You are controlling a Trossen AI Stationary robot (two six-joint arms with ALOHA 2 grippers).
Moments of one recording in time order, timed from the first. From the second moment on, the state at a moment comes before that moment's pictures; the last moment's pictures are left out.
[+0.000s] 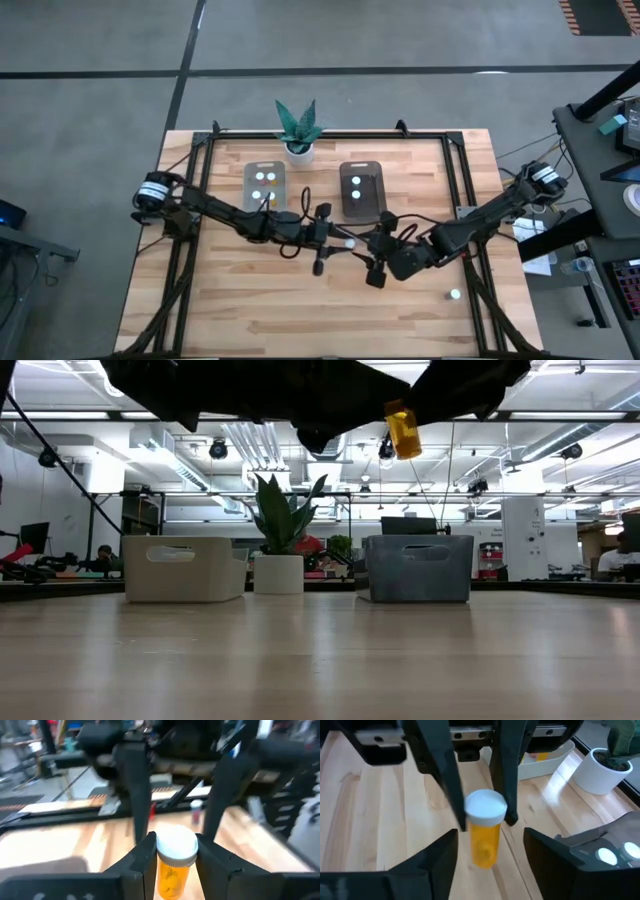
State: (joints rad) left arm -0.18 1.74 0.93 0.74 -0.07 0.04; right arm 0.49 1.44 0.98 -0.26 0.63 0.41
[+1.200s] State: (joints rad) left arm -0.01 1.03 0.31 0.39 -0.87 -0.23; right arm 0.49 1.39 0.95 -0.30 0.74 0.41
